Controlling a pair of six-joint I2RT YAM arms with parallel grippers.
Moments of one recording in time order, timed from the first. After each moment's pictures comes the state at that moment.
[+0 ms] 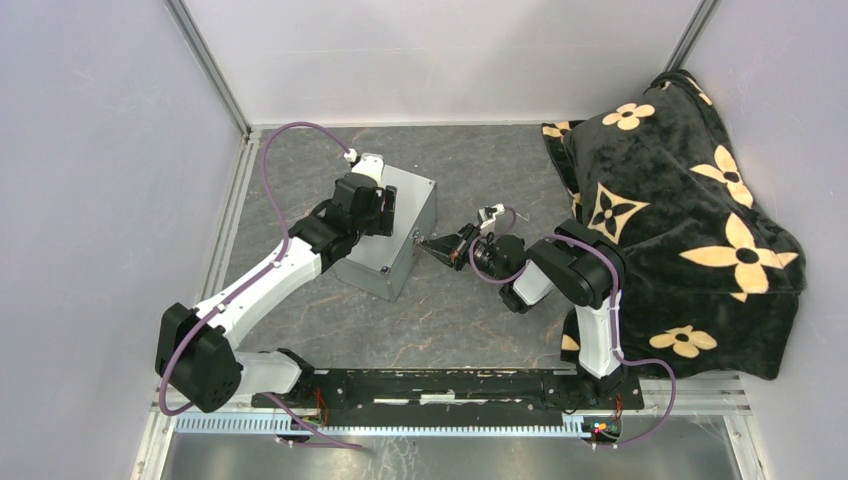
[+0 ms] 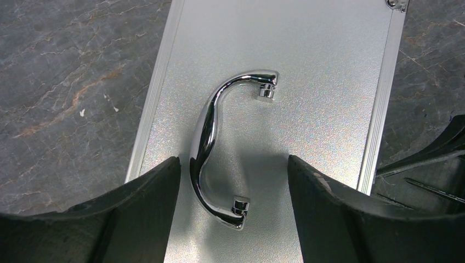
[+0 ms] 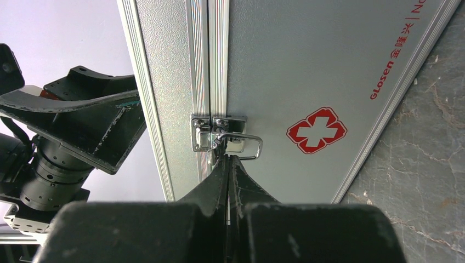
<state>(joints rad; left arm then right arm) -0.57 1.29 1.01 -0.36 -0.33 -0.20 0.65 2.03 0.57 1.48 -0.34 1.50</state>
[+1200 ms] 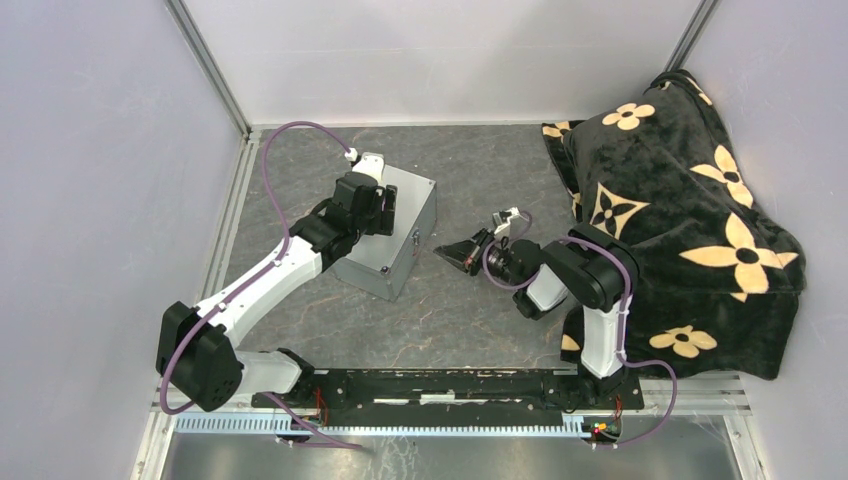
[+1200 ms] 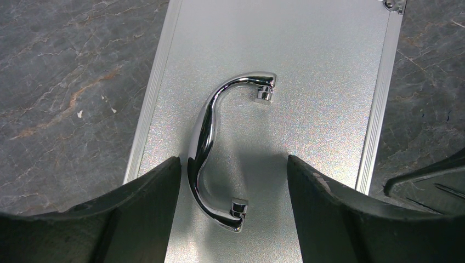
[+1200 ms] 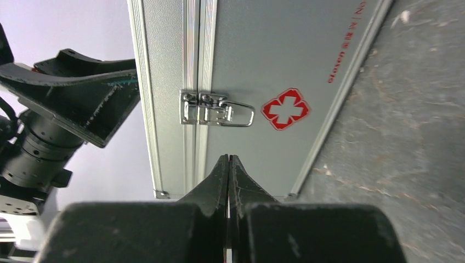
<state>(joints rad) -0.57 1.30 1.01 -0.36 -0.33 -0.20 0.60 1.99 0.48 1.50 -0.38 1.42</state>
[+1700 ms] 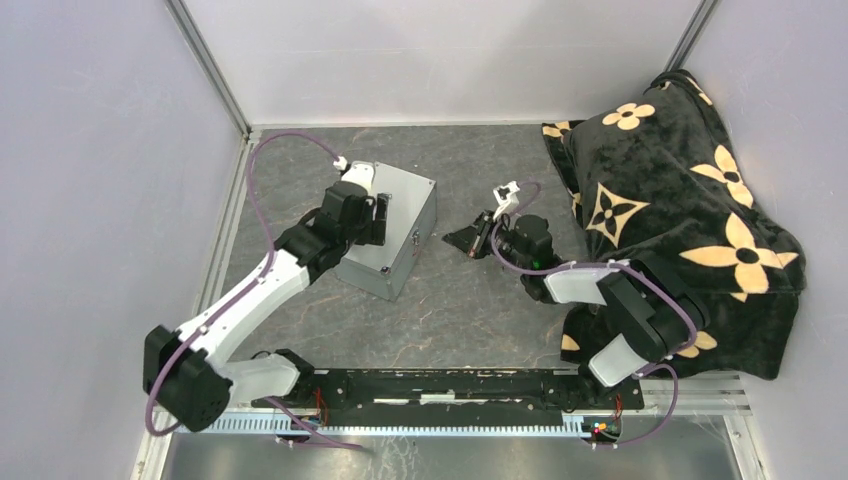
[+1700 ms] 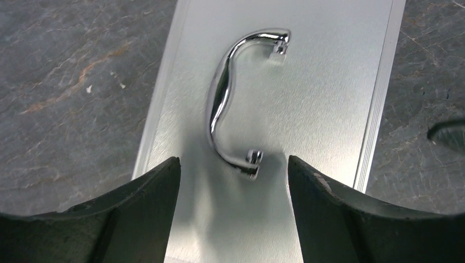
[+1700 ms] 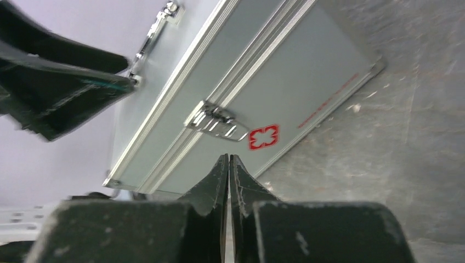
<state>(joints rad) -0.57 1.22 0.98 -0.42 -0.33 -0.21 0.56 1.61 0.49 1.02 -0.38 0.87</state>
